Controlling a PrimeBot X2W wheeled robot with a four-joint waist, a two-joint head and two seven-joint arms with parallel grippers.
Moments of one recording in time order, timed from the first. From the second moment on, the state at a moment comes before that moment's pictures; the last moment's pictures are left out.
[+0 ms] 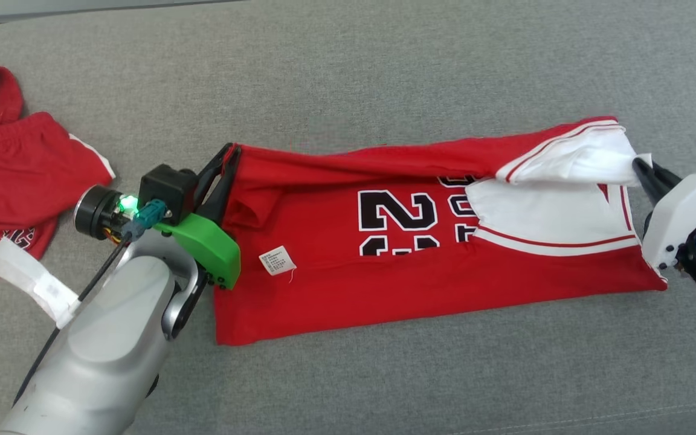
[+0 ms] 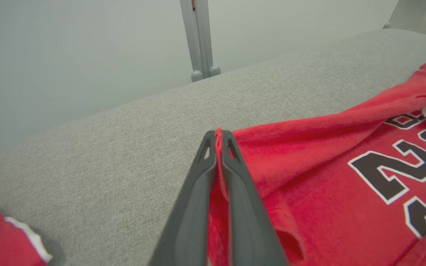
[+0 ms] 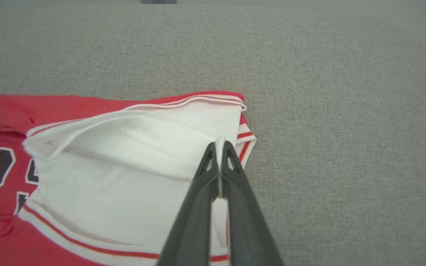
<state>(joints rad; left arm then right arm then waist) -0.74 0.31 -0.75 0.65 -0.56 -0.03 -0.26 -0.45 -0.49 0.13 0.31 0.49 0.13 0.35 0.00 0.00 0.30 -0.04</state>
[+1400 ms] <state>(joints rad) -0.15 0.11 -0.04 0.23 -0.36 -0.12 -0.26 -0.26 -0.23 -0.28 0.22 0.29 0.13 0.59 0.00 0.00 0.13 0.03</state>
